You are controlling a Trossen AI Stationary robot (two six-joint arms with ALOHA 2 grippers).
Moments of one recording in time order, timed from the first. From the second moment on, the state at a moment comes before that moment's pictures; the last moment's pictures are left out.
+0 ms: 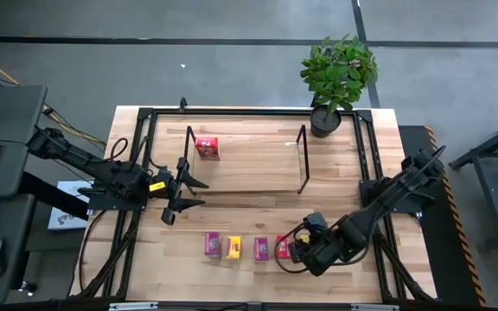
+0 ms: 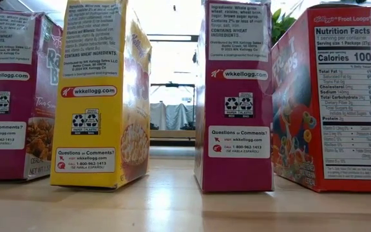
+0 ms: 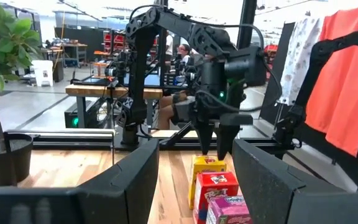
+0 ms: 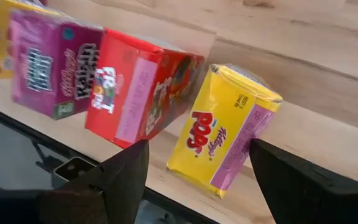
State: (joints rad) left arm -0.38 0.79 0.47 0.41 -0.24 -0.05; right arm 0.68 1.67 1.39 -1.00 0.17 1.91
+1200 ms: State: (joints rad) left arm -0.38 0.79 0.47 0.41 -0.24 -0.05; right arm 0.67 1.72 1.50 -1.17 0.15 1.91
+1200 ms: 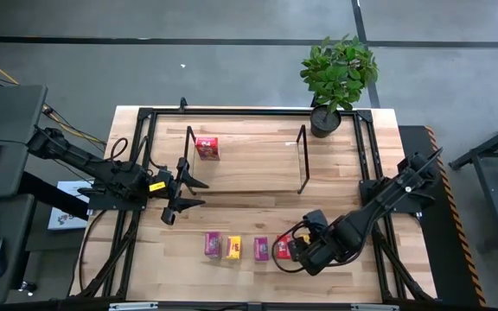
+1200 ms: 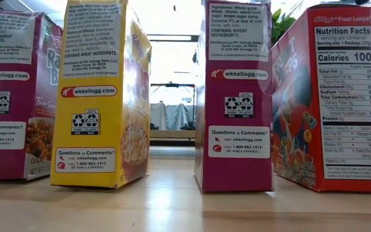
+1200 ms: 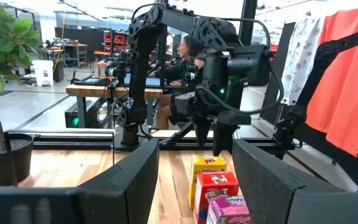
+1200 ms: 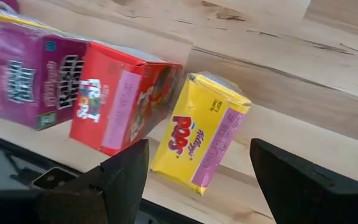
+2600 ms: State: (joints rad) left arm -0.38 0.79 0.47 0.41 -0.25 -0.05; right arm 0.67 1.85 1.66 -1.36 0.12 1.47
